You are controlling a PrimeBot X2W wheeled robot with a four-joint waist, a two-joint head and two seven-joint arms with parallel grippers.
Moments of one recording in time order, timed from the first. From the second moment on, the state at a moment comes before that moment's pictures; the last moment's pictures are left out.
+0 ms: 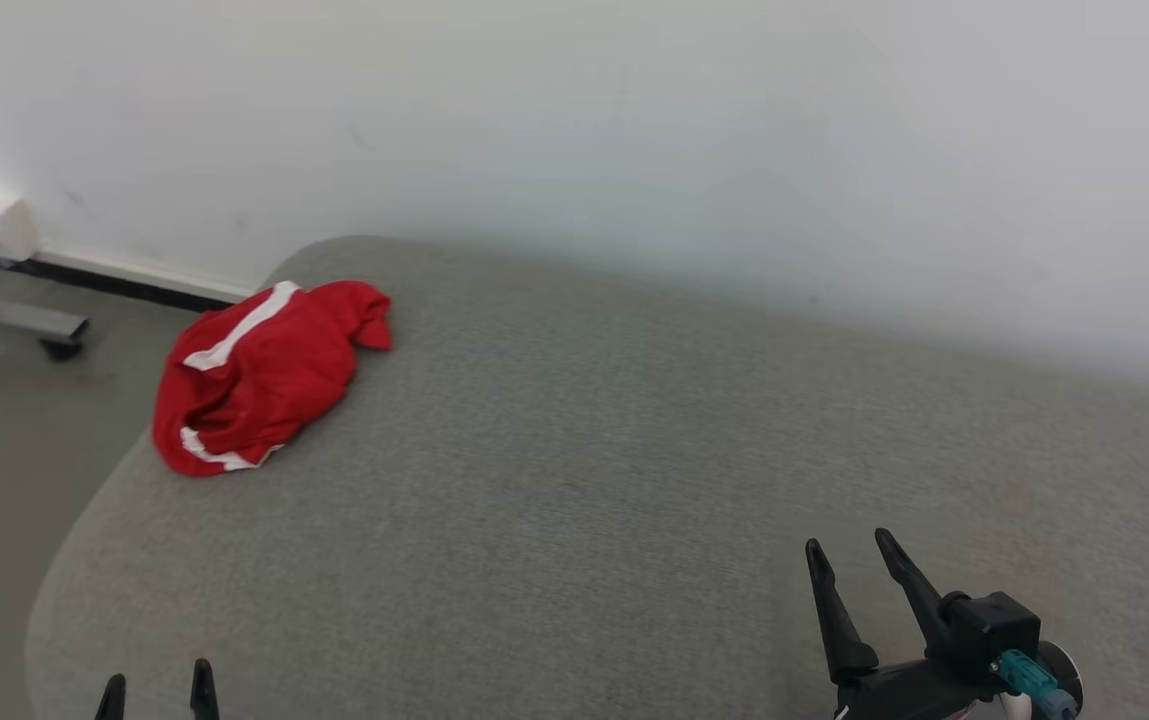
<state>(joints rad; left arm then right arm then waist) 0.17 0.06 0.16 0.09 -0.14 -0.08 -0.26 -0.14 -0.09 0.16 0.43 0.20 0.13 -0.26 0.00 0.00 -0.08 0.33</state>
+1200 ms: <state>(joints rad) -0.43 0.18 0.31 0.40 -0.43 -0.07 0.05 -0.26 -0.20 0.29 0.25 0.17 0.13 -0.14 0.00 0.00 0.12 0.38</state>
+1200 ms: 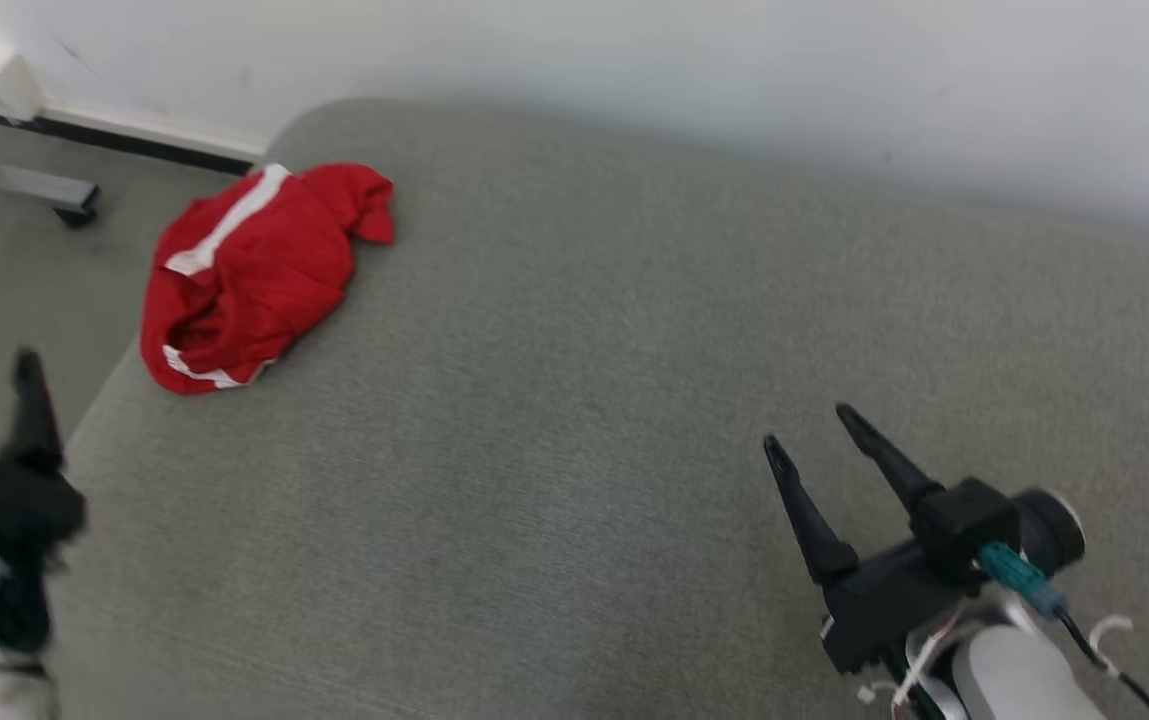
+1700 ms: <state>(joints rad) -0.80 0.33 0.54 0.54 -0.75 0.07 0.41 -0.44 -0.30 0.42 0.07 0.18 0.13 -0.07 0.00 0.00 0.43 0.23</state>
